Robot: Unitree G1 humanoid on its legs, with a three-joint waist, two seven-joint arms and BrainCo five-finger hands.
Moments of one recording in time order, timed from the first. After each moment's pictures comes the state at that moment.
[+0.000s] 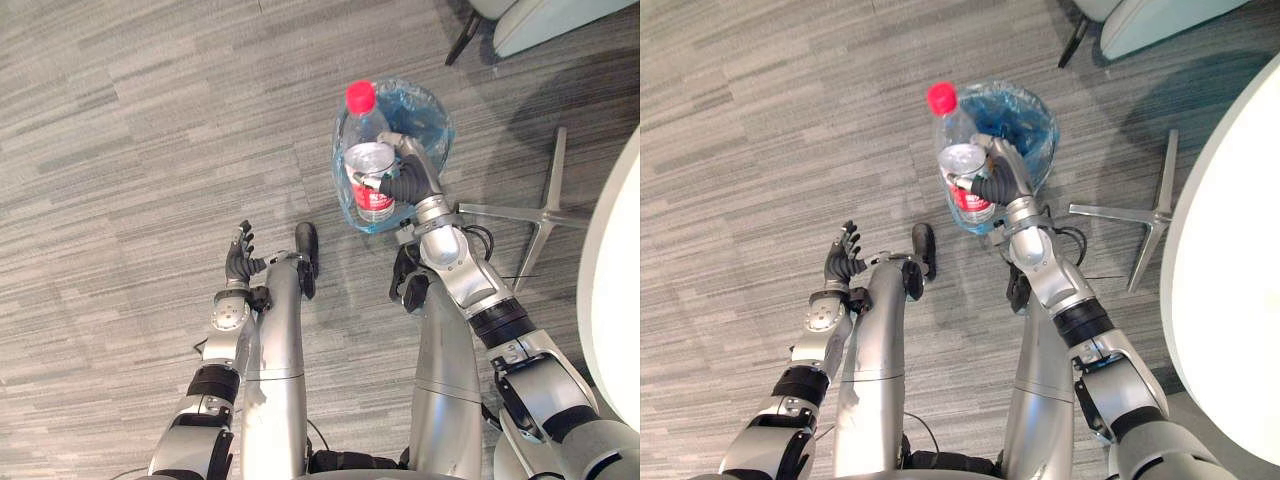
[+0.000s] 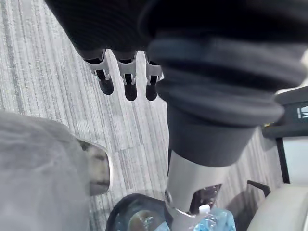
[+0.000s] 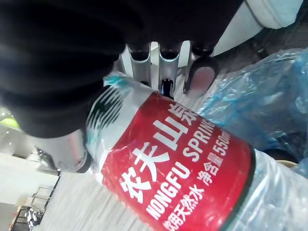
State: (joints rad) left arm -0.38 0.14 0.05 0.57 -0.16 -0.22 0.14; right arm -0.73 -0.34 0.29 0.35 -0.33 -0.15 -0.29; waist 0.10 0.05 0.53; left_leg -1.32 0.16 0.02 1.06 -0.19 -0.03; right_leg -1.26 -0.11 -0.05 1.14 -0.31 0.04
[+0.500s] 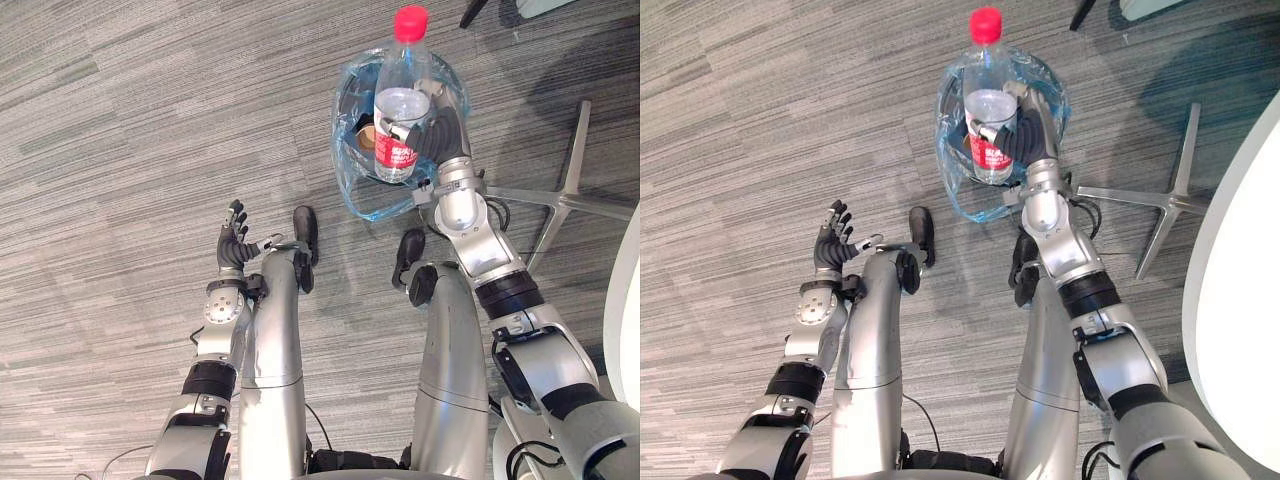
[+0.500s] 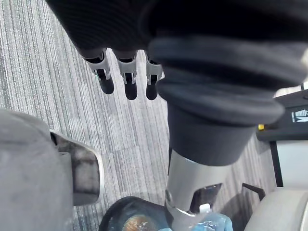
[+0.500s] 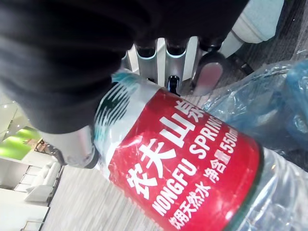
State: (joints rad) left arm -0.38 0.16 0.05 0.51 -0.19 -0.23 0.14; right arm -0.88 -0.35 0.21 0.45 -0.25 -0.13 -0.33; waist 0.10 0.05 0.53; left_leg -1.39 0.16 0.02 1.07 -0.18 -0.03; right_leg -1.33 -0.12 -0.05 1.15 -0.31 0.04
